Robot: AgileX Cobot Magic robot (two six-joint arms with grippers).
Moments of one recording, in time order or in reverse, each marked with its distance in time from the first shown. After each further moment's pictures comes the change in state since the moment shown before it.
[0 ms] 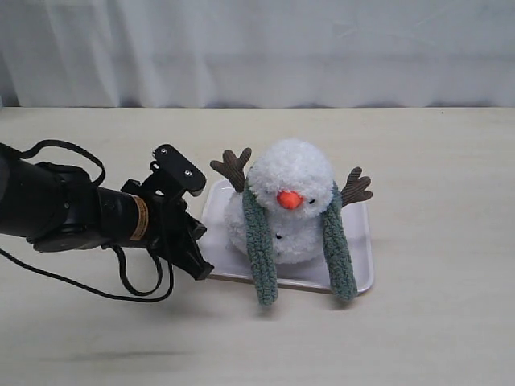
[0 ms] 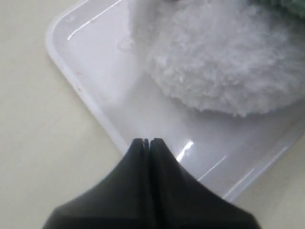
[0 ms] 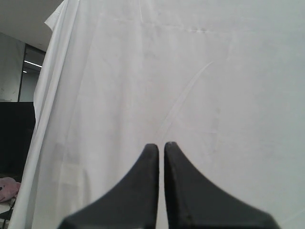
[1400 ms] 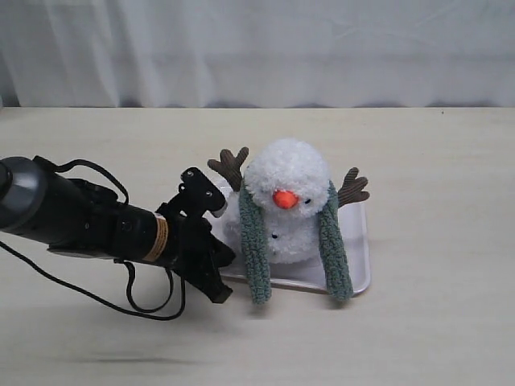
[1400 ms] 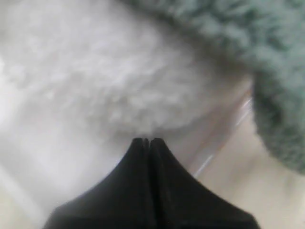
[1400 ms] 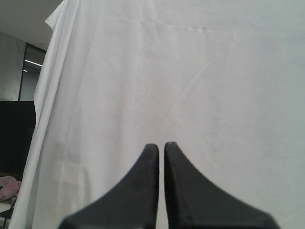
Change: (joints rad) left arm -0.006 0.110 -0.036 0.331 -0.184 -0.299; right arm 0.000 0.000 0.000 0.000 0.003 0.000
